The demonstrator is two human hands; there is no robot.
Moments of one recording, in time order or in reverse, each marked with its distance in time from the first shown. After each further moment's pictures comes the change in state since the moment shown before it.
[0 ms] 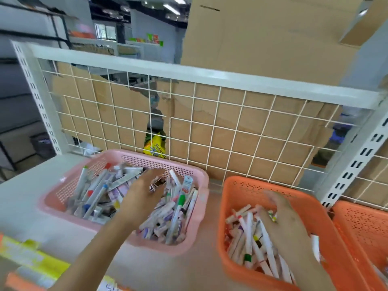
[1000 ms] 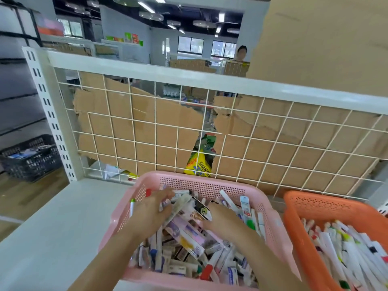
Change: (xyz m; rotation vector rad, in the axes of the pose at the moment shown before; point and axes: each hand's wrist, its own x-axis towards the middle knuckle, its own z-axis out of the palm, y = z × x) left_hand 0.073 -0.156 -0.086 0.054 -0.304 0.022; right_hand 0.056 -0.204 0.193 -0.323 -0.713 0.052
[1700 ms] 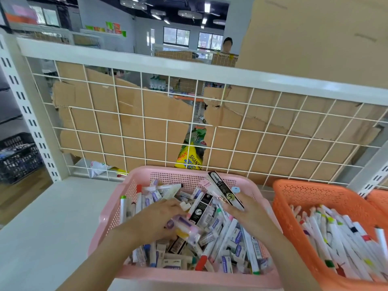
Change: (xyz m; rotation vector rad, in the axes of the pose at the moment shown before) left_hand 0.002 0.010 0.009 0.332 -0.436 0.428; right_hand -0.035 0.065 0.002 0.458 0.384 0.033
